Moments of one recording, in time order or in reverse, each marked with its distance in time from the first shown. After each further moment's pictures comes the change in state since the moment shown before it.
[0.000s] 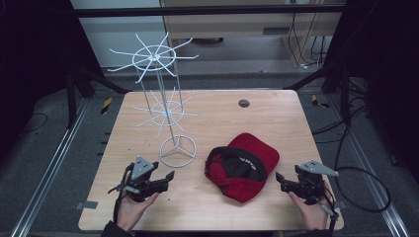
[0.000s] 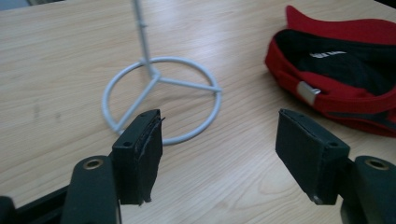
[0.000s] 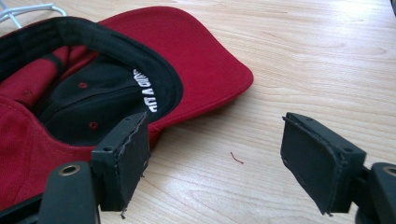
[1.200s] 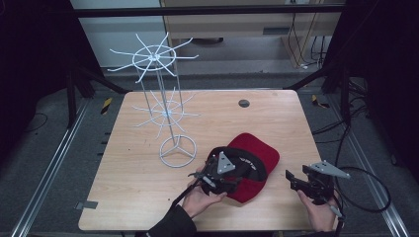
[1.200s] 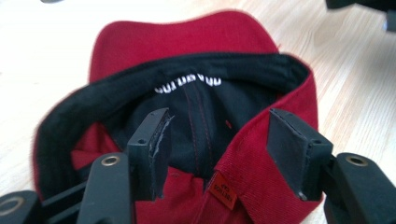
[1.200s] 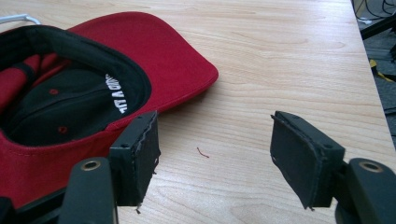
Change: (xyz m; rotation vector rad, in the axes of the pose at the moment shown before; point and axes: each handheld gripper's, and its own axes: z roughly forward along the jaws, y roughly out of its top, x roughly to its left) left arm -0.142 0.058 0.104 0.138 -0.272 0.264; right arm -0.021 -0.006 -0.007 -0.026 -0.051 0.038
